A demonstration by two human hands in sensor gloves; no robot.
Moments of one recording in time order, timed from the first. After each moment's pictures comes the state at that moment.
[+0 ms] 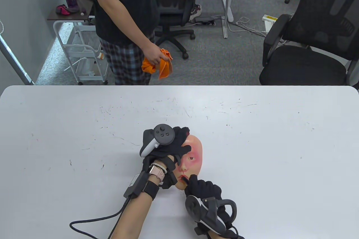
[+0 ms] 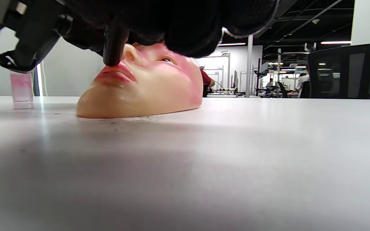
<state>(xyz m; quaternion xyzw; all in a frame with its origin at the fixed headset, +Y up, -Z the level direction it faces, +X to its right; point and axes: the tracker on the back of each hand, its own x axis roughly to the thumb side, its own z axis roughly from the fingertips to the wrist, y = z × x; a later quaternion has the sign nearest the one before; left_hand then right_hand) -0.089 -0.744 -0.421 -0.18 -0.15 0.33 0.91 0.063 -0.759 -0.238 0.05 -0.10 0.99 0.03</state>
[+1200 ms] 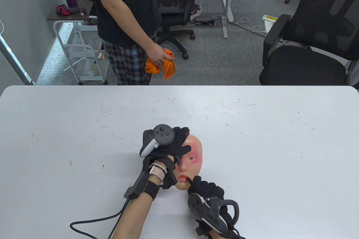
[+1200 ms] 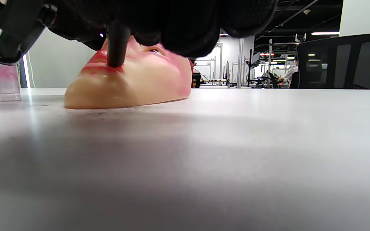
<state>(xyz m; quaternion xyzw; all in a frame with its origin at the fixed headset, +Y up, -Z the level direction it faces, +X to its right) -0.089 -0.745 -0.421 -0.18 -0.15 0.33 0.91 0.067 -0.761 -0.239 0.05 -0.08 1.00 0.03</state>
